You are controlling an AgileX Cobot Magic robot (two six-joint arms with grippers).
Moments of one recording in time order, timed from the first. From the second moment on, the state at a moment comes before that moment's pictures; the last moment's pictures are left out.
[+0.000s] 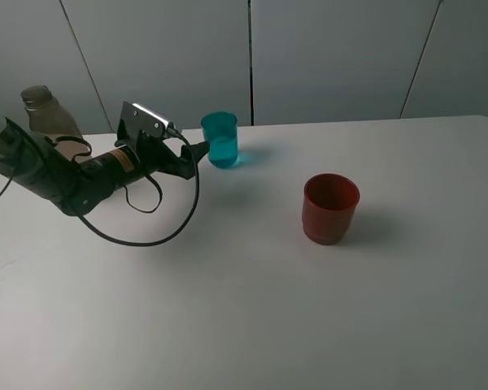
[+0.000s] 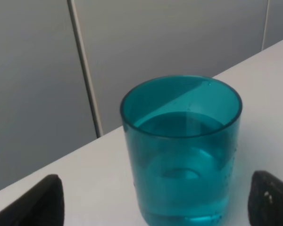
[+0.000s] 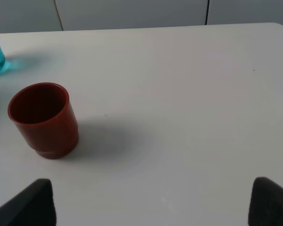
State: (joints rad) left arm -0.26 2.29 -1.01 0.44 -1.06 -0.09; right arm -0.01 0.00 -0.50 0.05 1.10 -0.01
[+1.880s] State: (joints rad) left arm -0.33 2.60 -1.48 0.49 -0.99 -0.18; right arm -0.01 0.00 -0.50 0.05 1.10 -0.01
